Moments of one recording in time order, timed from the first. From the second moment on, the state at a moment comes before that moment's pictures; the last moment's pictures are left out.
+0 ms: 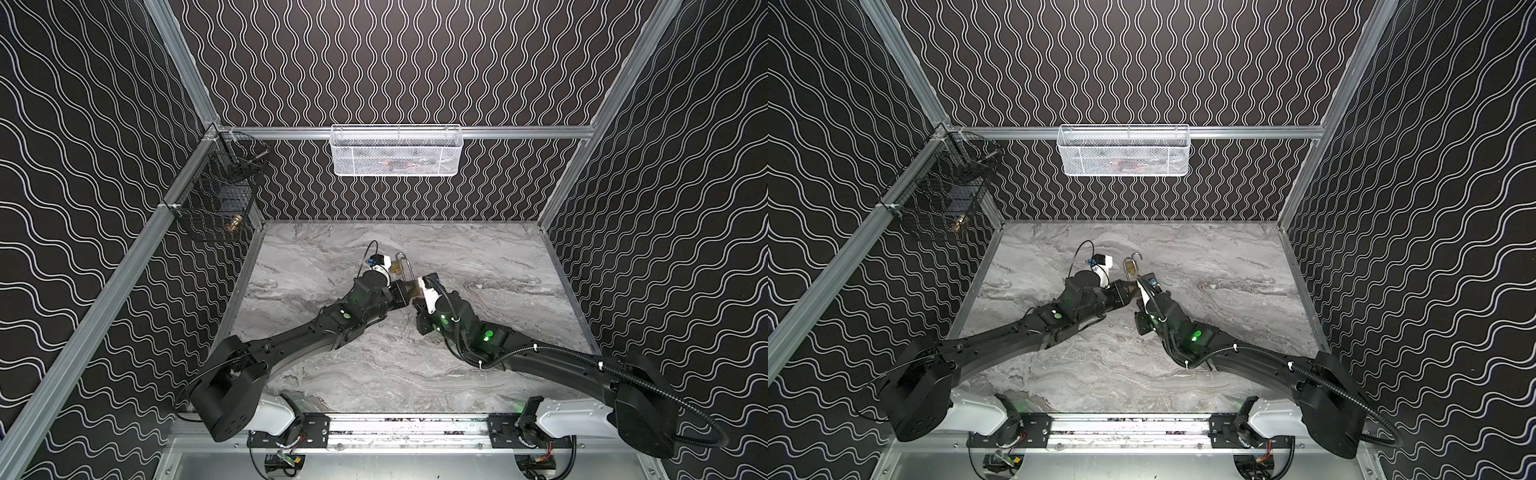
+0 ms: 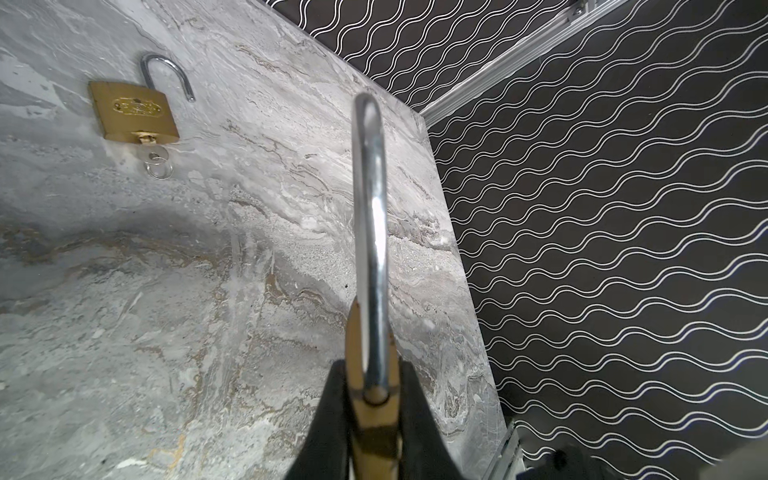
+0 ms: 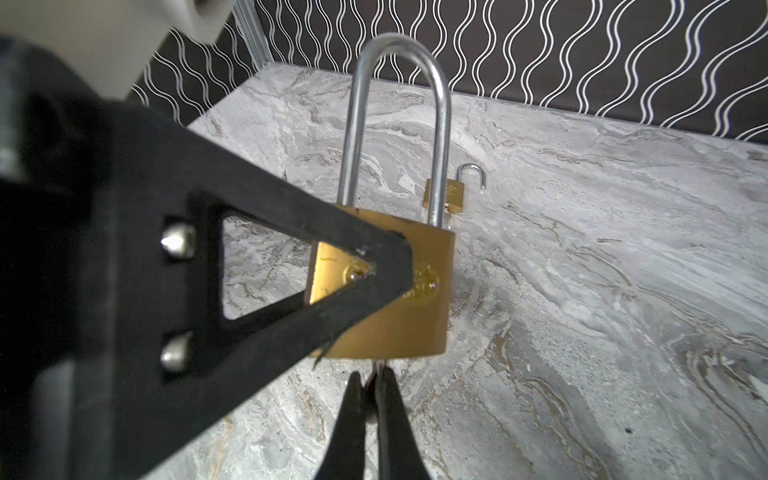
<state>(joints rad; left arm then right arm) -0.76 1.41 0.84 0.20 0.04 -0.91 0.91 1.27 0.74 0.07 0.27 0.30</state>
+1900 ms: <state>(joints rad) -0.75 1.42 0.83 0.21 0.02 -0.91 0.86 1.43 0.85 0.00 0.12 0.33</state>
